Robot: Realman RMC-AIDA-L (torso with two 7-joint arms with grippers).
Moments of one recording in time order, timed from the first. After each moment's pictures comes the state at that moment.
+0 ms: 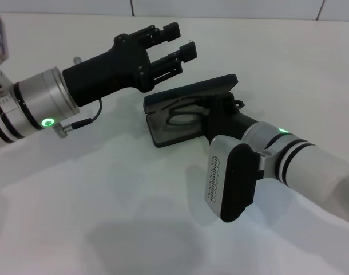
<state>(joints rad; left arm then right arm) -0.76 -2.07 2.85 -0.25 -0.65 1.71 -0.97 0.50 2.03 -2.48 -1.06 -1.15 0.28 0.69</state>
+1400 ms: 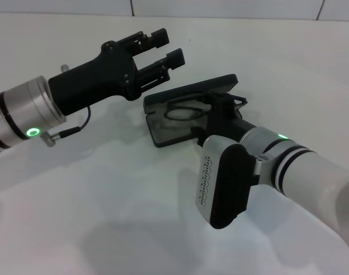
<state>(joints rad) -0.72 -2.06 2.85 -0.25 -0.64 1.77 -0.97 0.42 2.03 -2.48 -1.26 -0.72 0.40 0.25</state>
